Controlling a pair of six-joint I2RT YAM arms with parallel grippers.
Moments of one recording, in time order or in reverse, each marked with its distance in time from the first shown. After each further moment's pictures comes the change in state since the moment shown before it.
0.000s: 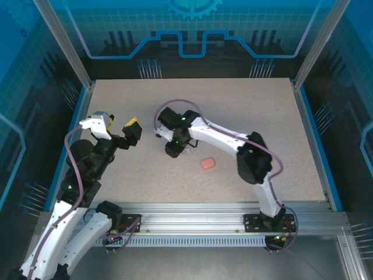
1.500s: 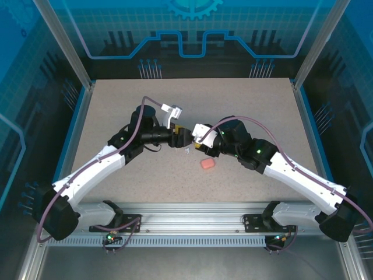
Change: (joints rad) left arm -0.222 0.673 0.185 0.100 0.719 -0.209; right arm -0.044 -0.896 -0.743 0.561 0.079 -0.415
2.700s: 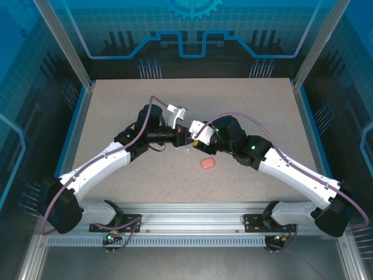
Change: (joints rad) left arm -0.028 0.063 0.030 -0.006 -0.005 0.012; right arm 0.000 0.065 0.049 -0.022 0.032 0.042
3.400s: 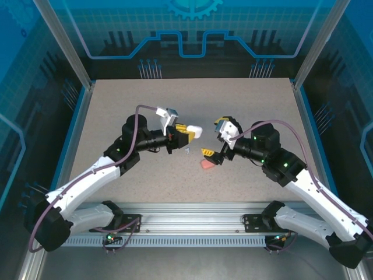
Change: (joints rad) left arm -0.006 -0.196 -0.185 0.307 -0.029 0.214; right arm -0.158 -0.343 -0.183 0.142 -0.357 0.173
